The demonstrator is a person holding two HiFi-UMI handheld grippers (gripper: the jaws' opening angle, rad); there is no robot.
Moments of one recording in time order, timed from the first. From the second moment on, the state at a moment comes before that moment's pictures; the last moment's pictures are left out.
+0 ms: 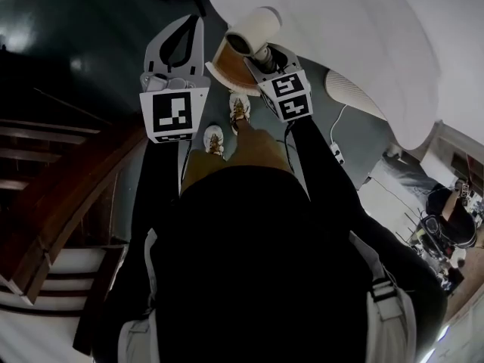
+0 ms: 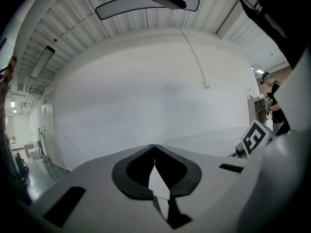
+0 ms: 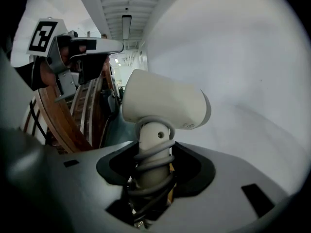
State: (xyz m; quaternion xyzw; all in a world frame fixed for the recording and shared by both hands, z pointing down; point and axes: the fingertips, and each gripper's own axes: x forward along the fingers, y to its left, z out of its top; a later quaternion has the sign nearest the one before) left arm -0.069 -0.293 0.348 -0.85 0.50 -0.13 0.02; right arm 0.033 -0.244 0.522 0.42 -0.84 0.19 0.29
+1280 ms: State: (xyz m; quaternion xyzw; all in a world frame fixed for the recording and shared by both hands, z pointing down) left arm -0.079 -0.295 0.412 -0.84 0.50 -0.18 -0.04; right arm 0.037 -0.176 0.687 0.16 -0.83 0.17 0.50
